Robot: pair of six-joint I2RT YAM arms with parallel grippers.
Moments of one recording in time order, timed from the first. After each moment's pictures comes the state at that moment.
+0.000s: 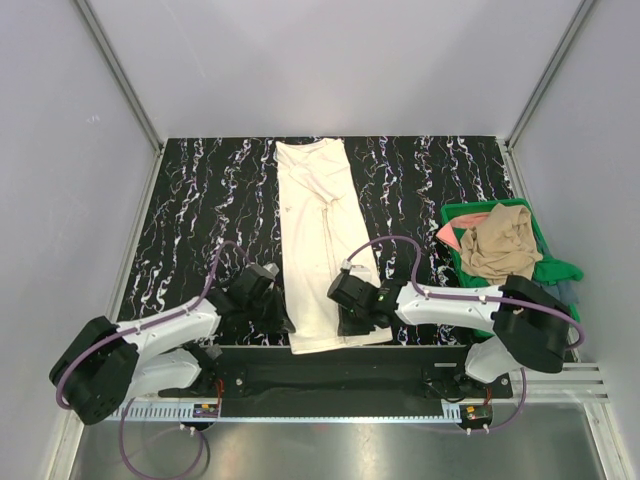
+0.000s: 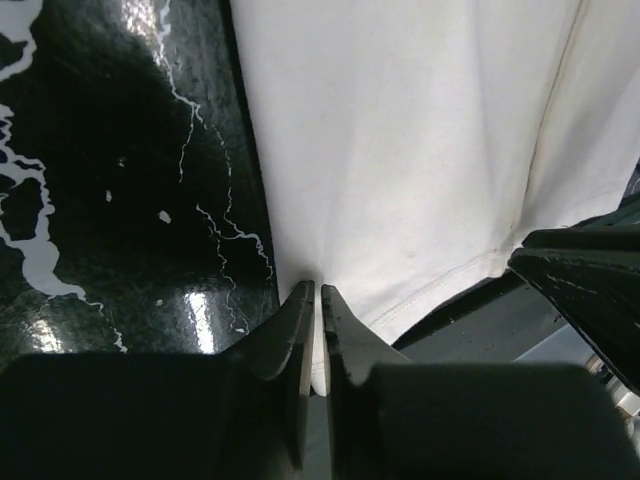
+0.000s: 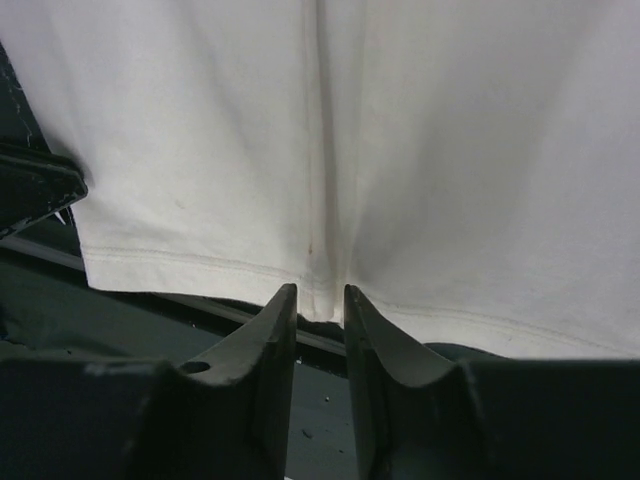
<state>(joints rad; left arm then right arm) -0.71 1.12 0.38 -0.28 0.25 -0.91 1.12 1.48 0.80 -0.44 0.10 1.01</state>
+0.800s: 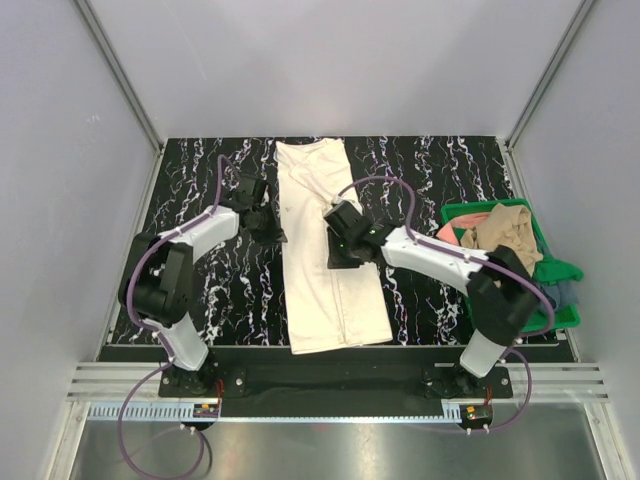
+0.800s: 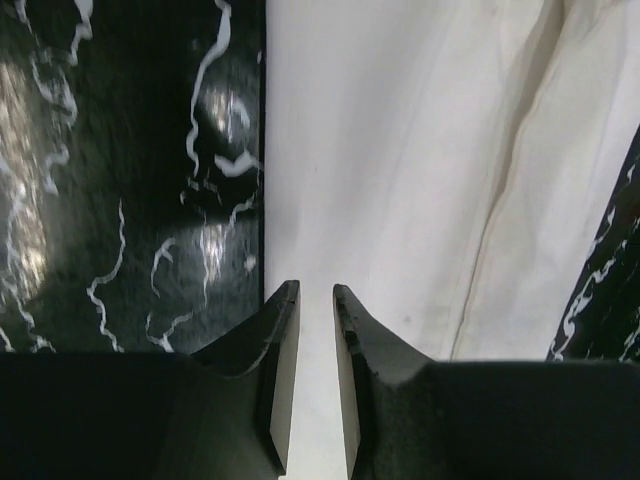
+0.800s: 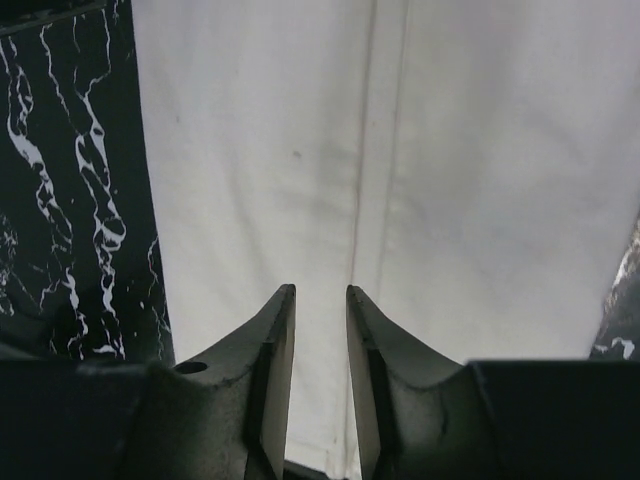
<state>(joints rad) -0.33 1.71 1.11 -0.43 0.17 -0.64 0.82 1.67 1.20 -0.50 0.09 0.69</state>
